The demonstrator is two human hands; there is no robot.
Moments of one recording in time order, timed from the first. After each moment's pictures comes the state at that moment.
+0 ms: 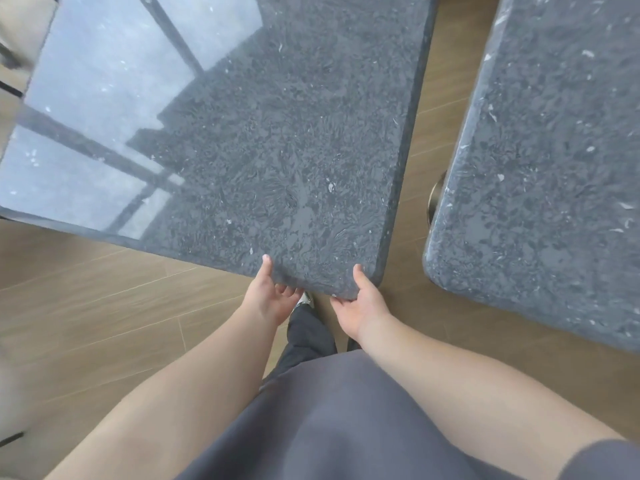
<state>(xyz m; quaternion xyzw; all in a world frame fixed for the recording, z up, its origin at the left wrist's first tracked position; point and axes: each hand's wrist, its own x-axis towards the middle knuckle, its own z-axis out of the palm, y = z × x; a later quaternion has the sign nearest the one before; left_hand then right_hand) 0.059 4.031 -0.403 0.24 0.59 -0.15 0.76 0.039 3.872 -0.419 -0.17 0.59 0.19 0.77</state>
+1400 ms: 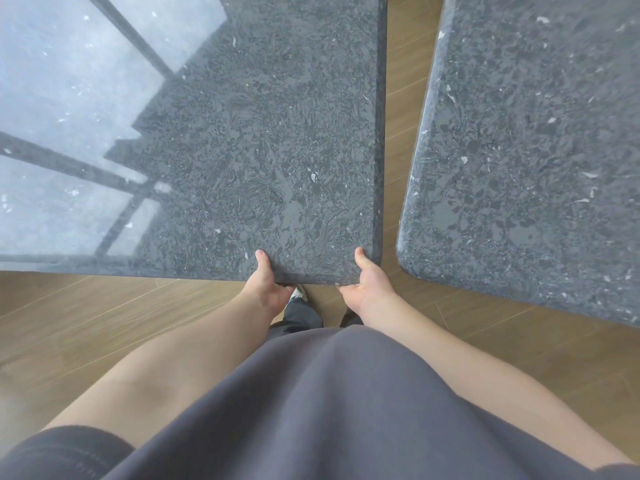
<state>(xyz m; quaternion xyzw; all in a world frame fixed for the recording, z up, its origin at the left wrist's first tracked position) 0.093 3.987 -0.433 0.30 0.61 -0.19 0.71 0.069 3.818 -0.422 -0.21 0.62 0.17 0.73</state>
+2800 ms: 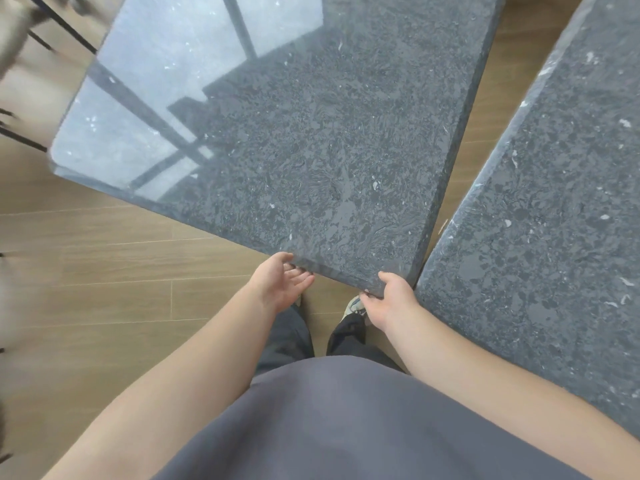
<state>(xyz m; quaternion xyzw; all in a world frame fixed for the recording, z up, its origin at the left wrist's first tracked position) 0.063 3.992 -0.388 0.27 0.57 -0.18 0.76 0.083 3.795 -0.402 -0.31 0.60 0.24 0.69</state>
